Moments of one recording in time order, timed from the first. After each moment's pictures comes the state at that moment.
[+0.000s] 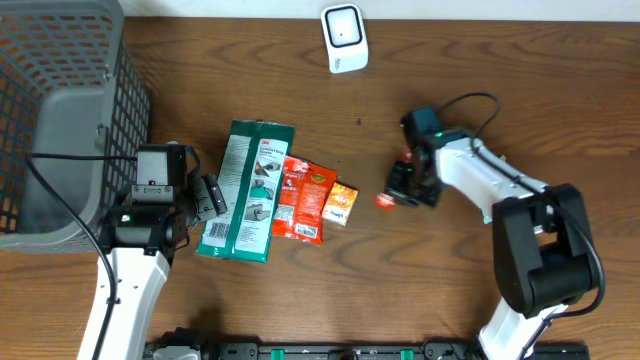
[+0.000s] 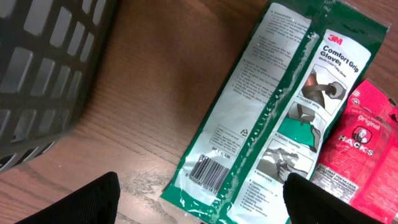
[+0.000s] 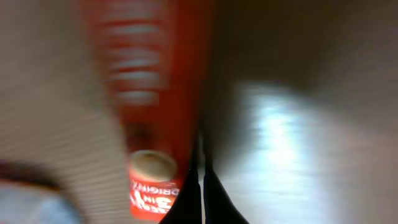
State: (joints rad) left arm -0.04 1.11 0.89 -0.86 -0.10 -0.35; right arm 0.31 1.91 1.15 -0.74 -0.21 0.72
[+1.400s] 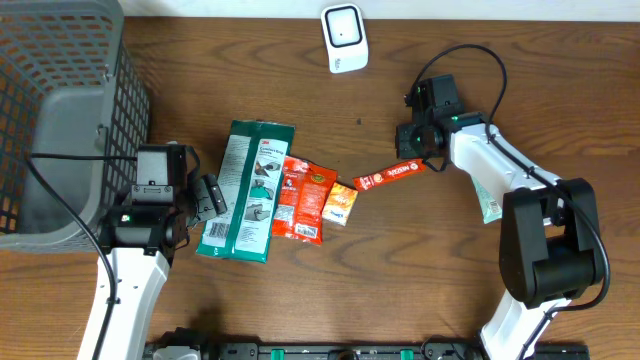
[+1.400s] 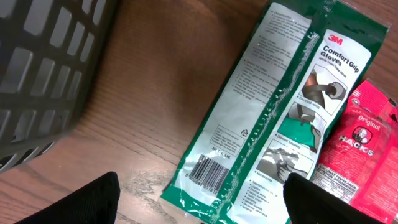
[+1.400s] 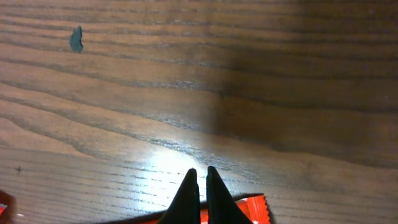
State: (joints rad) left arm -0.04 1.11 0.89 -0.86 -0.10 -0.35; right arm 0.23 1.94 1.25 -0.47 -0.10 0.19
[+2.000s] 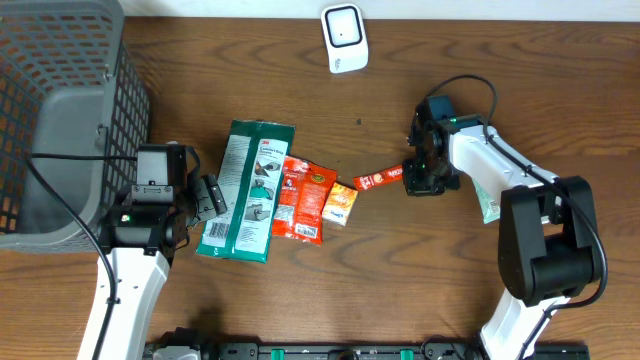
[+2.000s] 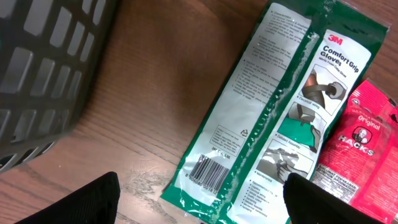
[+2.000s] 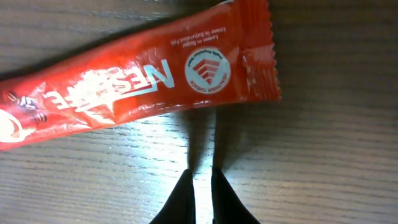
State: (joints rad) left arm -0.04 1.11 0.89 -0.86 -0.10 -0.35; right arm 0.23 1.95 1.24 -0.85 -0.09 0.17
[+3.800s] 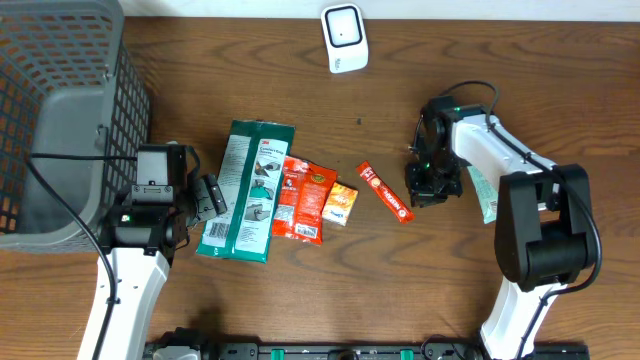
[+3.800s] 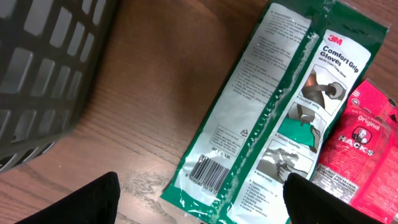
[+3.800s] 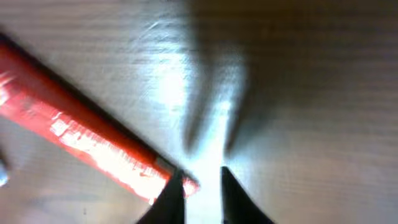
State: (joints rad) left arm -0.04 1.11 0.89 -0.86 -0.10 -0.35; right arm 0.19 2.02 1.34 -1.07 -0.21 0.17
